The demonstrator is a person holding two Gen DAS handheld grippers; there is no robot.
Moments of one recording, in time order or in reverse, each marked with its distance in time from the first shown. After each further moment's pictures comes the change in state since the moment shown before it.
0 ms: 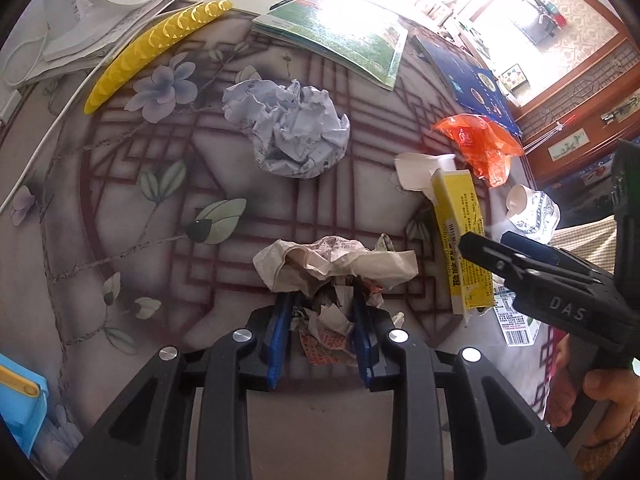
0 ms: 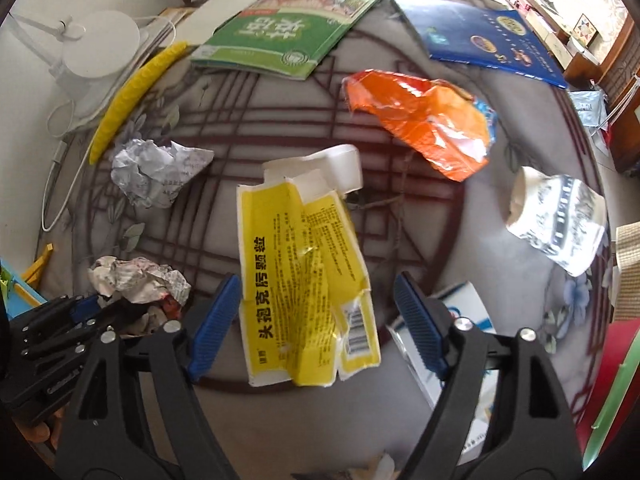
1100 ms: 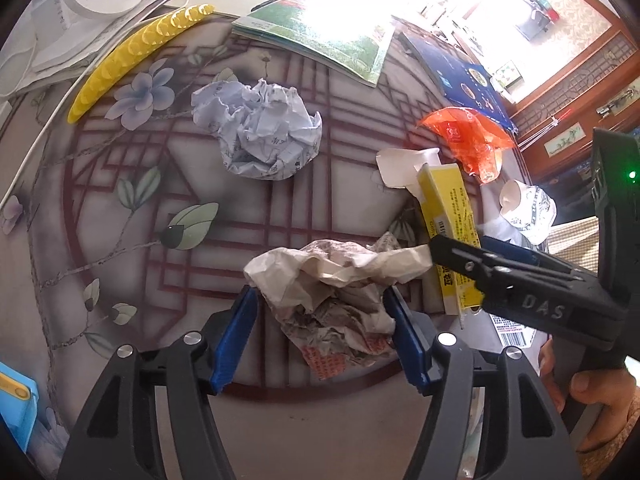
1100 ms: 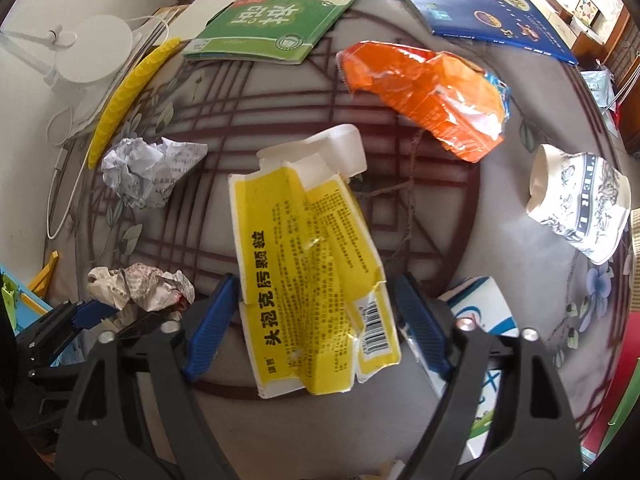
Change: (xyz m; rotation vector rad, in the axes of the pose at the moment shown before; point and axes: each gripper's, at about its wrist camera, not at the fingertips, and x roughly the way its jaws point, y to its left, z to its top) left arm 0.005 -0.017 -0.001 0.025 -0.015 -0.003; right arm 0.018 -0.003 0.000 0.047 0.029 0.040
